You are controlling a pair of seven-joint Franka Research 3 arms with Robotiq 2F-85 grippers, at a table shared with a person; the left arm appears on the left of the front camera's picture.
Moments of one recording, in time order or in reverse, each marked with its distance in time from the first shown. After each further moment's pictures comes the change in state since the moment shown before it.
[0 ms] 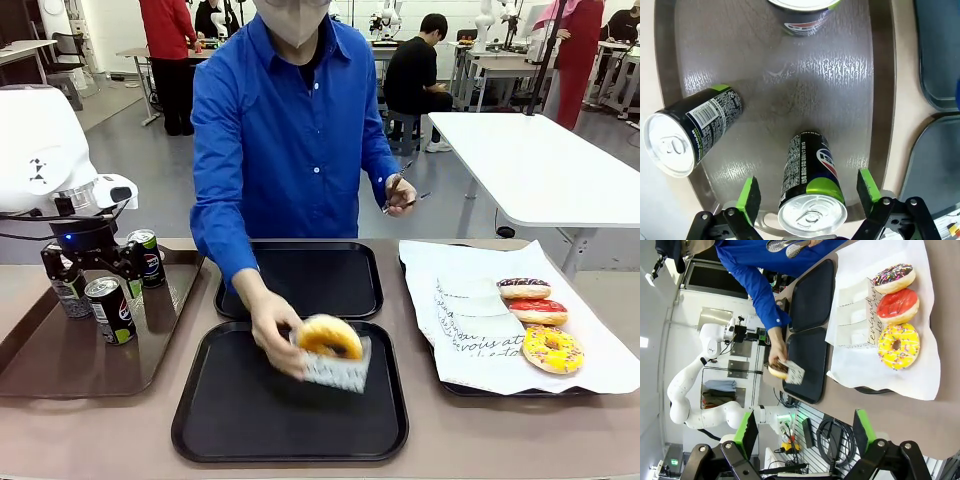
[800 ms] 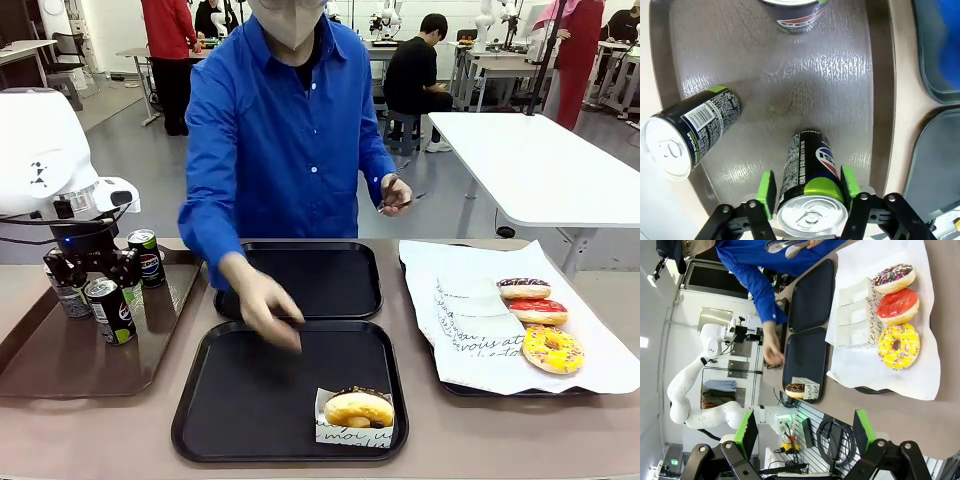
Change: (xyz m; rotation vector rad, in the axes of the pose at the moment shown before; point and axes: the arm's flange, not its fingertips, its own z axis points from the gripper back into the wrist) left arm -0.002 0.000 -0.003 0.003 0.005 -0.042; right arm 0.000 0.000 0.000 0.000 0.000 0.000
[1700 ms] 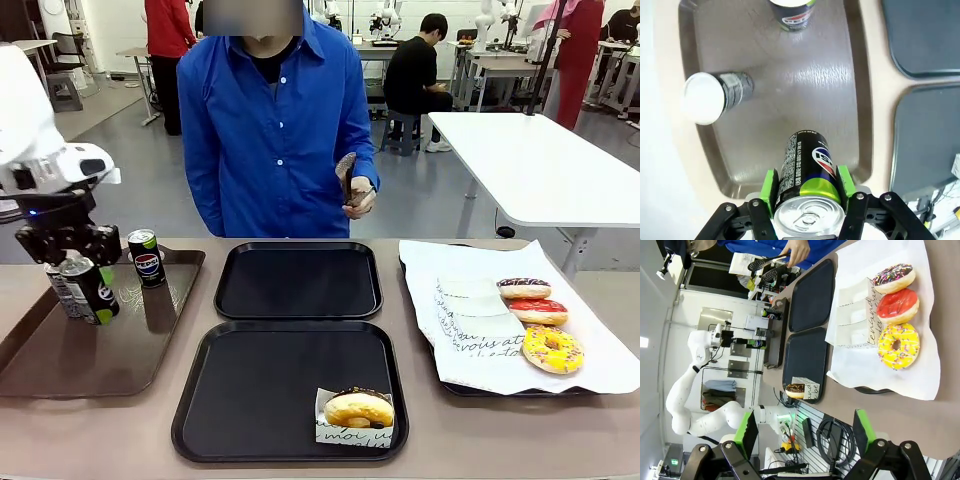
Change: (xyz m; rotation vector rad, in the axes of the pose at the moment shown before) left arm -0.041 0.007 0.074 -0.022 -0.072 -0.035; right arm 0.000 0.000 0.000 0.000 0.000 0.000
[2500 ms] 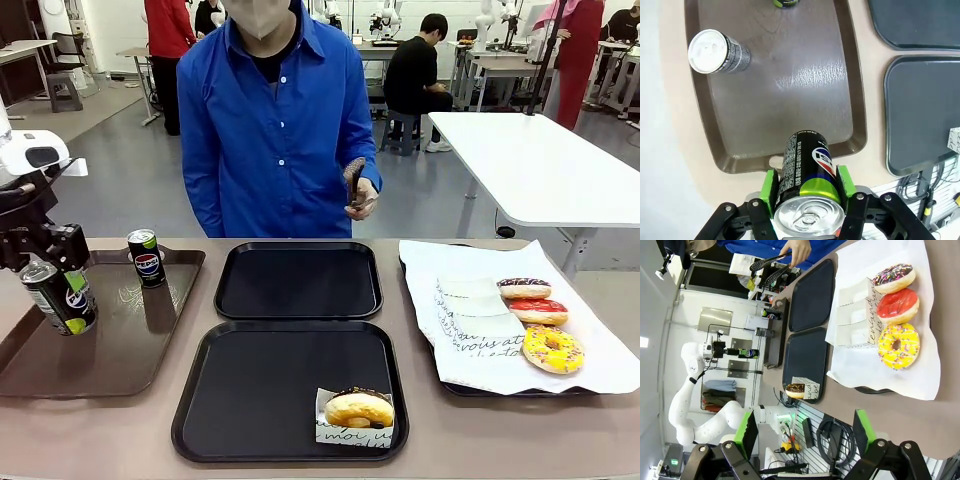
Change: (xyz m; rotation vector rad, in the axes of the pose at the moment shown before) left arm -0.052 0.007 0.029 -0.035 -0.019 -0.016; right arm 0.000 0.000 0.000 0.000 0.000 0.000
